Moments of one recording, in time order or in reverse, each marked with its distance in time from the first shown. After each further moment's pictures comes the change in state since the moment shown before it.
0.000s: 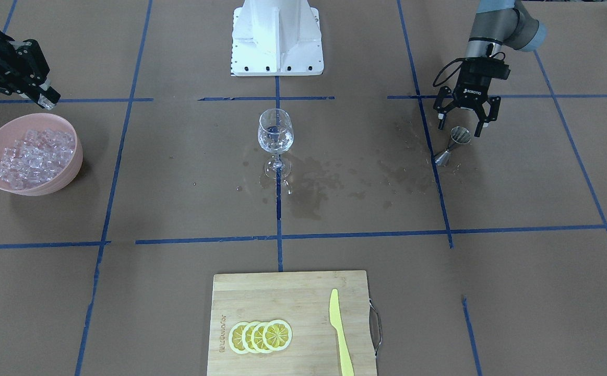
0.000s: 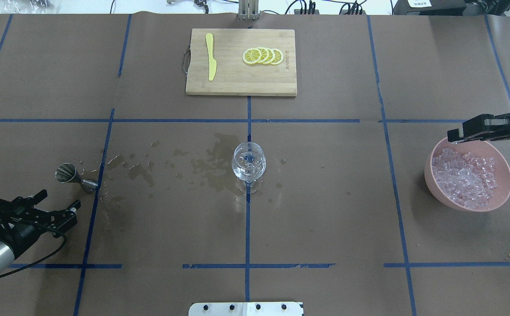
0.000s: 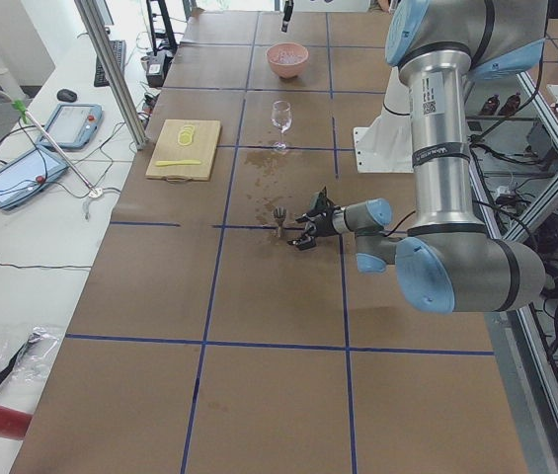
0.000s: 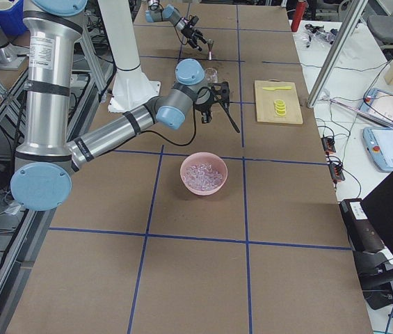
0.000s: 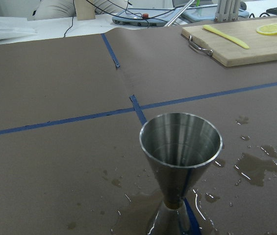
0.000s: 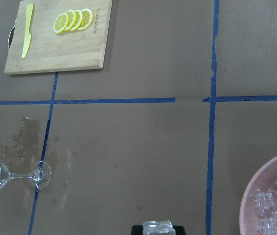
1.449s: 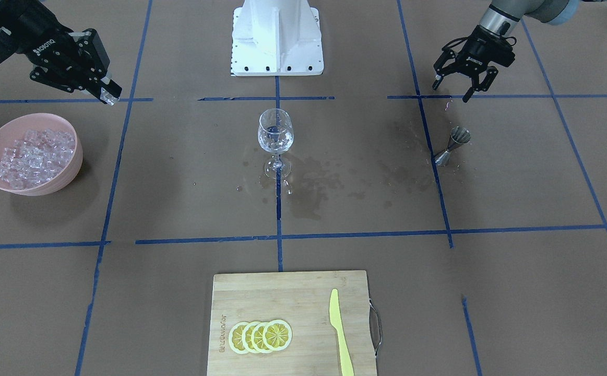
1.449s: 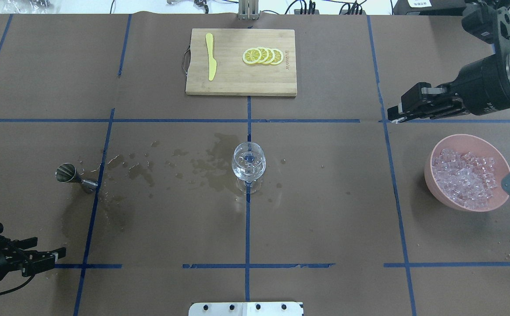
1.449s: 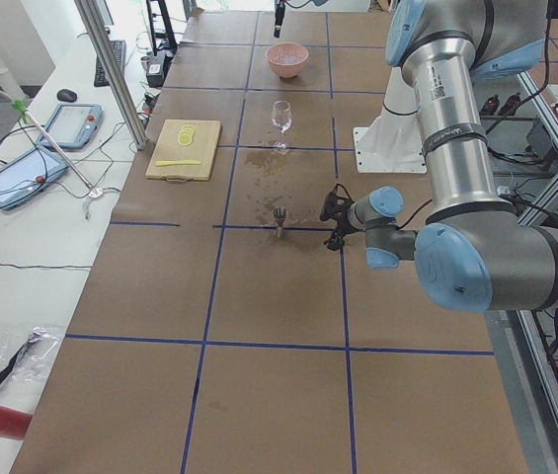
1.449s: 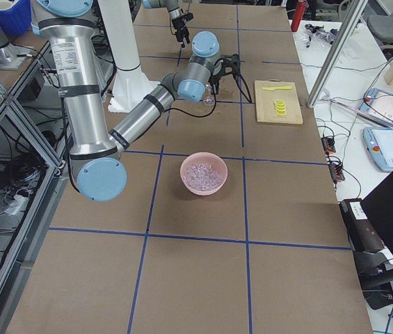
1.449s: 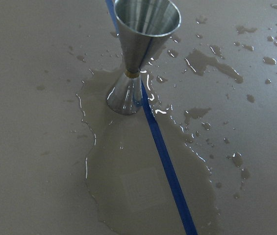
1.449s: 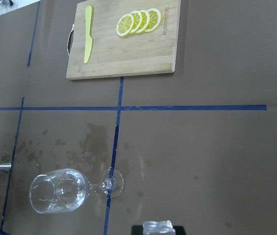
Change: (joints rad) left arm 0.006 0.197 -0.197 0.003 -0.477 -0.162; right arm -0.066 0.285 -0.034 -0.126 0.027 0.125
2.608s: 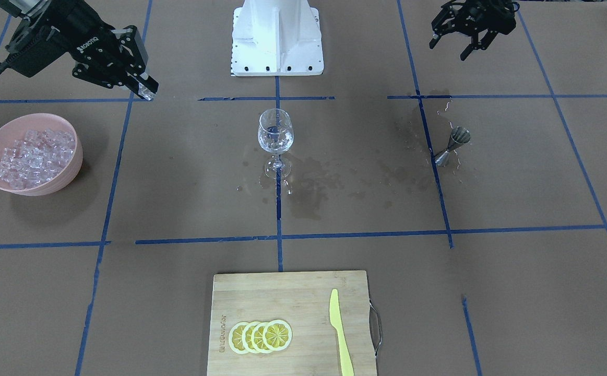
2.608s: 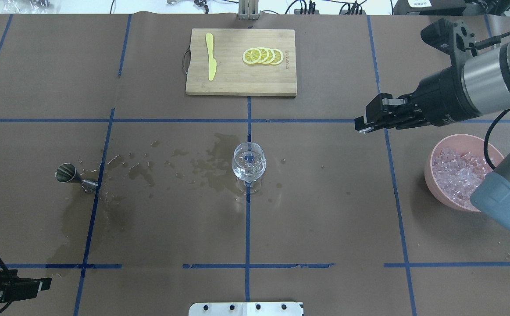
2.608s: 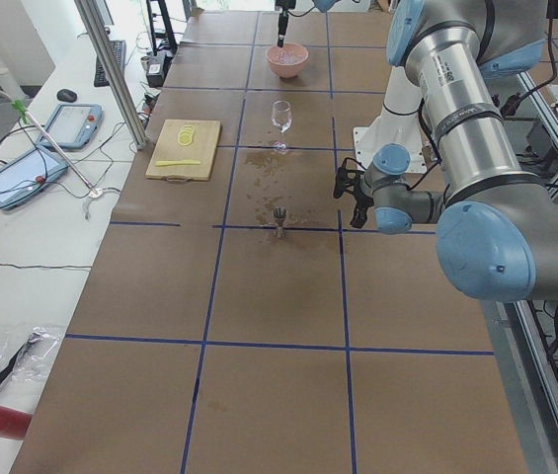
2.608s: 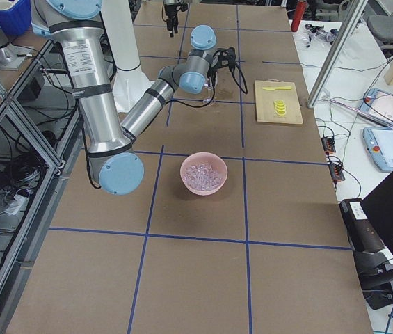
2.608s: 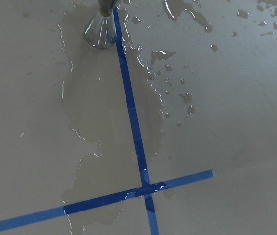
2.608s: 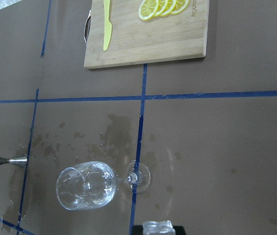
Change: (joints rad) left arm -0.025 0.125 -0.338 0.314 -0.272 -0.099; right arm -0.117 0.104 -0.001 -0.052 -0.081 0.083
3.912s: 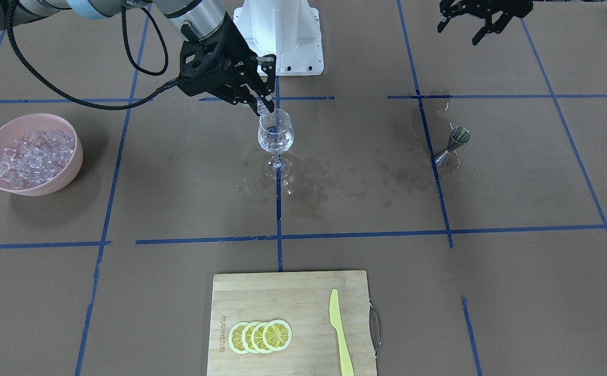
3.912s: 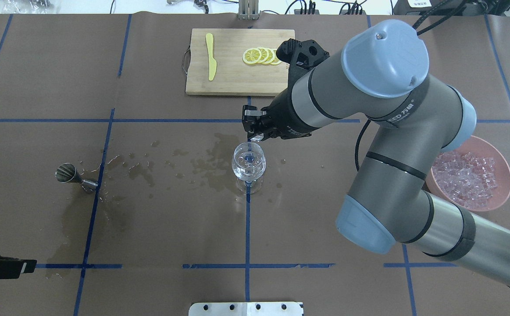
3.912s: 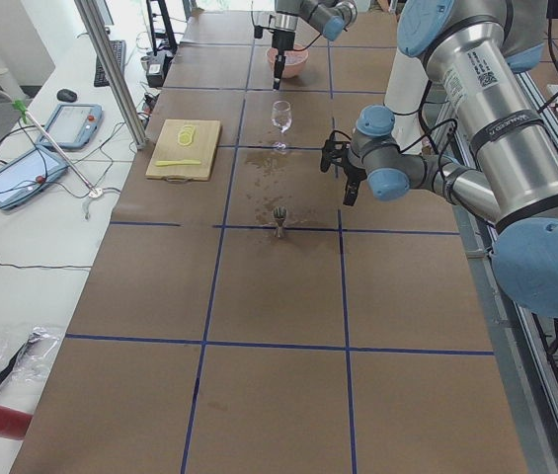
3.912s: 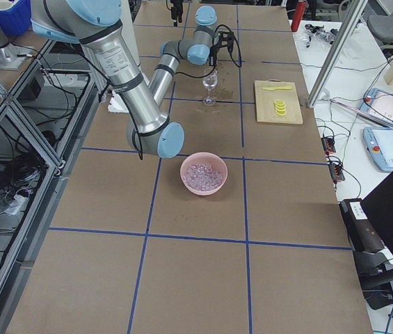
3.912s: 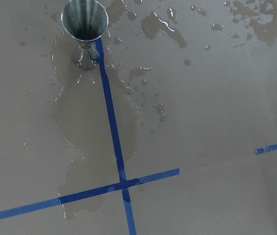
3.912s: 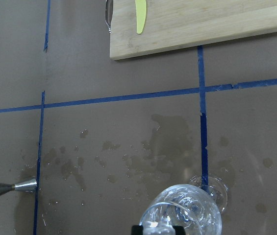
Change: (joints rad) left arm -0.291 -0.073 -0.163 0.310 -0.300 0.181; right arm -0.251 0.387 -0.229 -0.193 -0.272 0.126
